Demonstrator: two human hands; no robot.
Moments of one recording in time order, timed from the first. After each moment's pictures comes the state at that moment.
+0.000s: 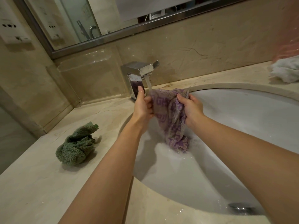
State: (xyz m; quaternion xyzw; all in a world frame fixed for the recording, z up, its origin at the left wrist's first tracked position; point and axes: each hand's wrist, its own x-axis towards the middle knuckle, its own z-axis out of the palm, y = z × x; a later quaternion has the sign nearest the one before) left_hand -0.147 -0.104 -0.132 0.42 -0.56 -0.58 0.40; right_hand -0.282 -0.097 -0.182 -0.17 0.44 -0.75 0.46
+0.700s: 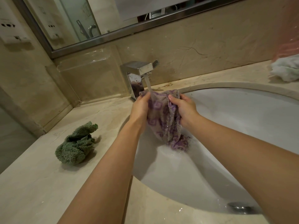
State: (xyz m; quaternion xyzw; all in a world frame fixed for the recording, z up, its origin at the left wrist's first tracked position) left_hand -0.146 -0.111 -0.136 0.46 -0.54 -0.55 0.45; right_hand -0.271 -0.097 -0.179 -0.23 0.43 -0.71 0.50
